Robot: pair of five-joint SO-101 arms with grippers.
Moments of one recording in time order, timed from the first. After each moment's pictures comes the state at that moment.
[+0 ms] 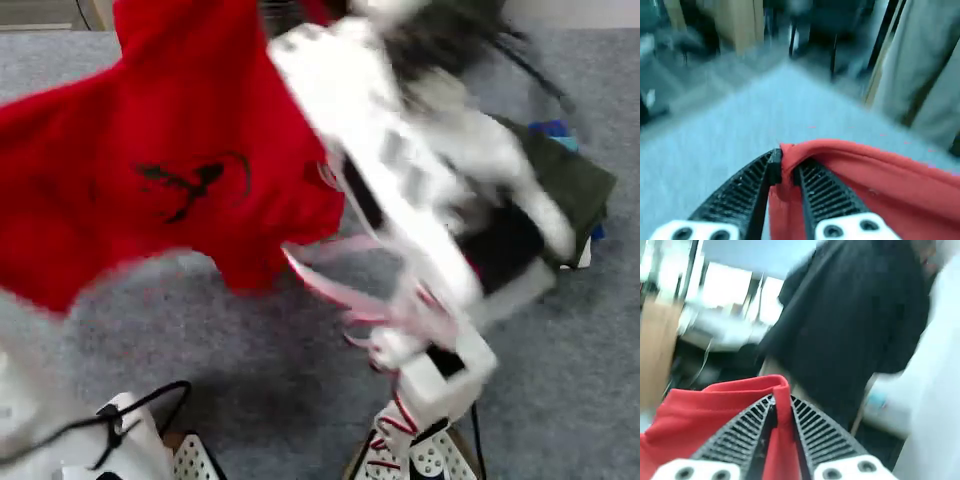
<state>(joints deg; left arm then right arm) -45.1 -44.5 -10.2 74.1 -6.6 -30.7 8.5 -92.6 76.9 6.3</state>
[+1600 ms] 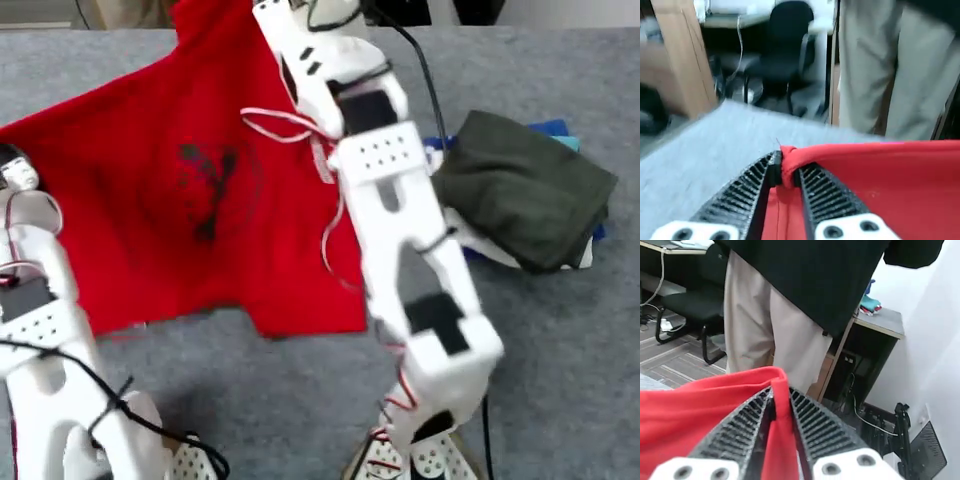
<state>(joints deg) -31.6 -41.7 56.4 -5.1 -12.9 -22.9 18.8 -29.7 21.6 6.2</state>
